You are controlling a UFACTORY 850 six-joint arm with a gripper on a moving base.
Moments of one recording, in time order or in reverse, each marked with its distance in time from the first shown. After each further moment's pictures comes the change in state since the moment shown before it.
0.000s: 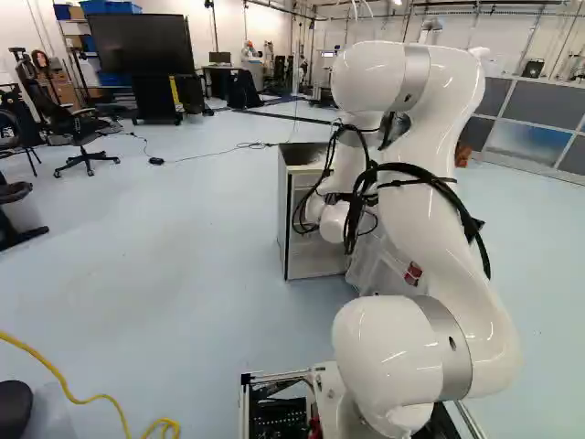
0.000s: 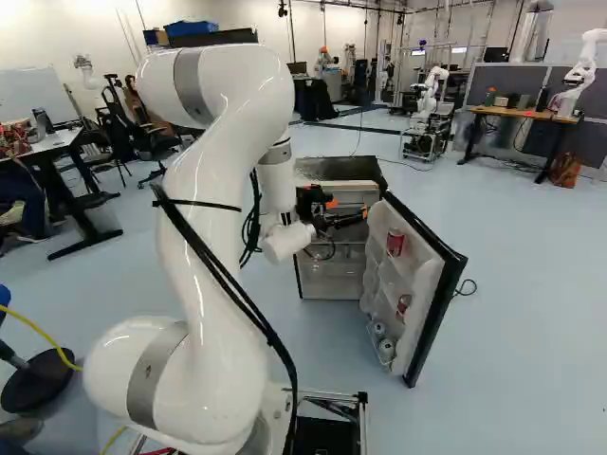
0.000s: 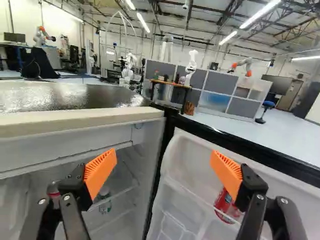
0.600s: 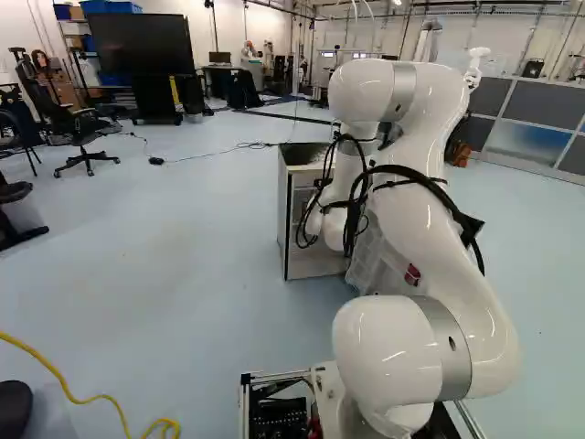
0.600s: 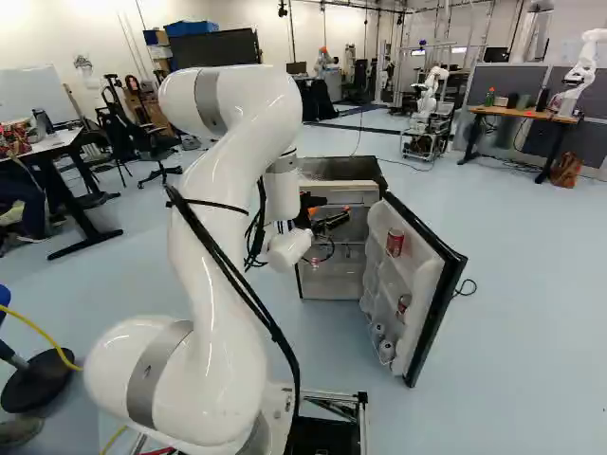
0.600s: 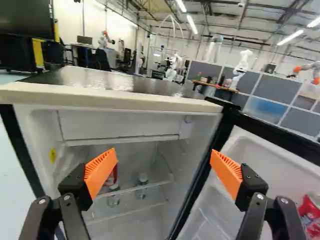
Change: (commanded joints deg) arm -0.2 -4.8 -1.7 -18.1 0.1 0.0
